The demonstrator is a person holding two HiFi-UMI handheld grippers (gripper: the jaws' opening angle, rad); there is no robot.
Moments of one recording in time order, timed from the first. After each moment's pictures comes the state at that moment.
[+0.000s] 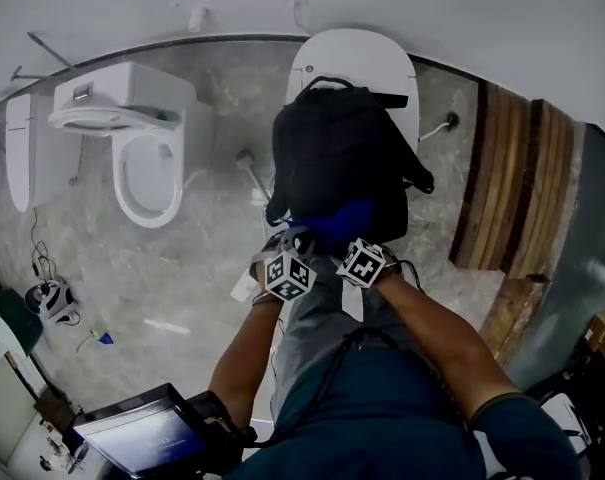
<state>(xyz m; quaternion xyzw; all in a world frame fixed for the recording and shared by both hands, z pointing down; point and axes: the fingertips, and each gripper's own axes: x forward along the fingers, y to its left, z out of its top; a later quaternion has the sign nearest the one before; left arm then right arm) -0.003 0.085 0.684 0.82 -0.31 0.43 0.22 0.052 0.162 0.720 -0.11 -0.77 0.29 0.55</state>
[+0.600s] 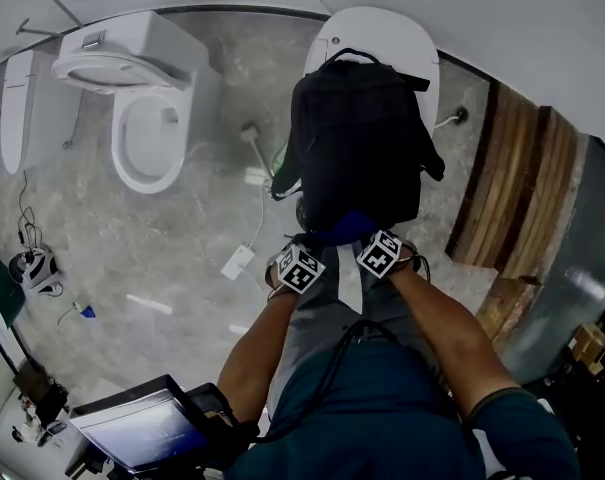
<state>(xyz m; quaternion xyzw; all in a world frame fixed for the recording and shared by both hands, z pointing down) 0.020 0.200 0.754 0.75 -0.32 0.39 0.42 0.131 0.175 0.780 -0.04 -0.71 0.20 0.67</state>
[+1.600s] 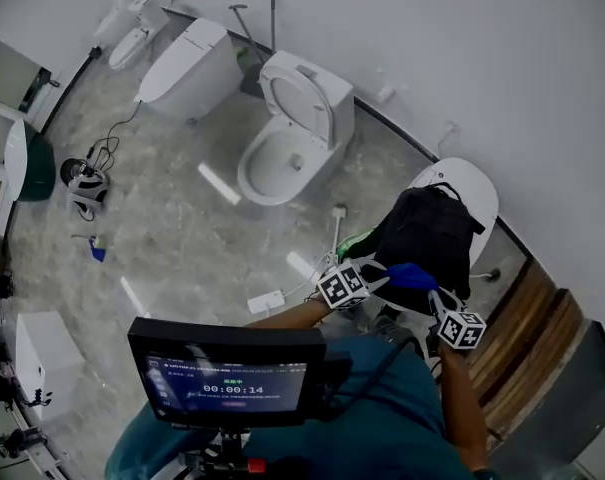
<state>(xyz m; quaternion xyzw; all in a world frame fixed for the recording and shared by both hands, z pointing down) -0.027 0.090 0.498 0.84 -0.42 0.17 0.31 0.078 0.027 0.521 0.18 -0.86 0.35 0.31</state>
